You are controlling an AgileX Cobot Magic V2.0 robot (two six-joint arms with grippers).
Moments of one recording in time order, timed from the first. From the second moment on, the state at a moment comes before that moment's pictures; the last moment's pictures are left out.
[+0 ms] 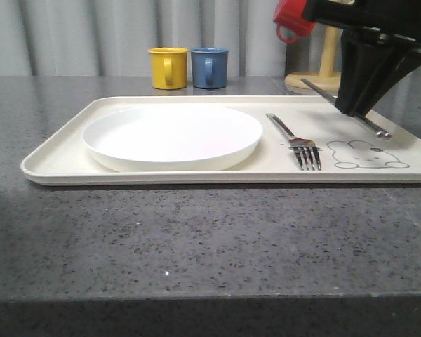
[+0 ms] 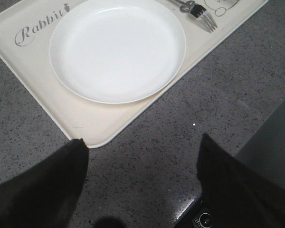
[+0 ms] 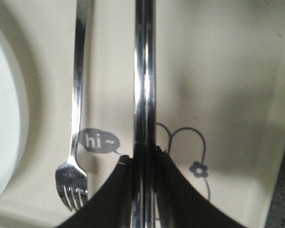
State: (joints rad) left arm -0.69 0.86 -0.93 -0.02 0.89 0.11; right arm 0.22 1.72 -1.45 0.24 1.13 0.12
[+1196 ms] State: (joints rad) left arm -0.69 0.86 -0.93 -0.02 0.89 0.11; right arm -0.13 1.58 -1.45 0.05 1.20 -0.04
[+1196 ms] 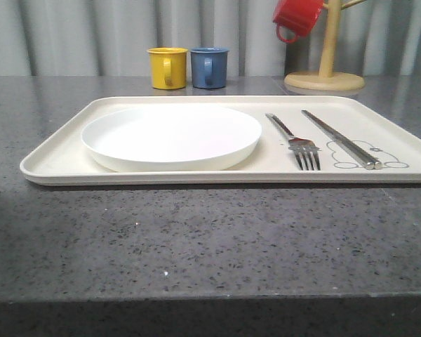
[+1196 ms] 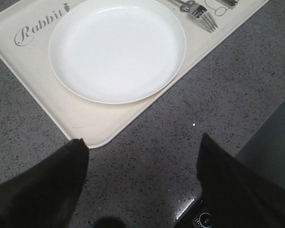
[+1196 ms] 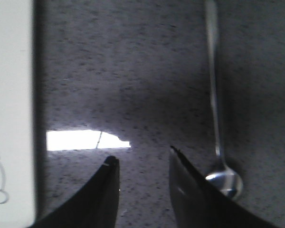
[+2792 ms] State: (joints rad) left arm -0.69 0.86 -0.93 -0.02 0.89 0.11; right arm -0.23 1.76 -1.47 0.01 1.15 -0.06
